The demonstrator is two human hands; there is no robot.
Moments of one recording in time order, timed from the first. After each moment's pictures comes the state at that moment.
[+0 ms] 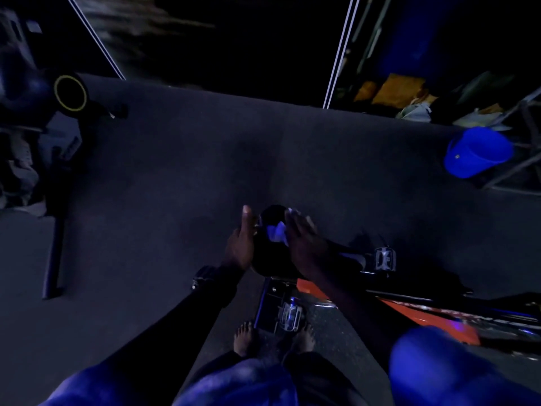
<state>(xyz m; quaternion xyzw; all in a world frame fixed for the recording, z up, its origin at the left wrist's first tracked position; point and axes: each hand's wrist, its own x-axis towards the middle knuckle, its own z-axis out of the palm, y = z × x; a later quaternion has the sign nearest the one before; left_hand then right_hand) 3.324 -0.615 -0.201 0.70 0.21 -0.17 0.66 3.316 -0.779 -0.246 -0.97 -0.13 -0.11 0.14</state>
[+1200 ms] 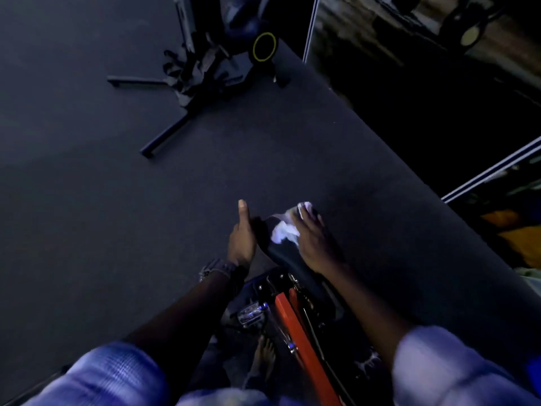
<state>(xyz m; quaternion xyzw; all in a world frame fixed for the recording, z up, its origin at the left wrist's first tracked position) 3.248 -0.674 -0.221 0.50 0.49 0.11 0.71 3.380 -0.813 -0.228 -0.84 -0.51 0.06 0.15</state>
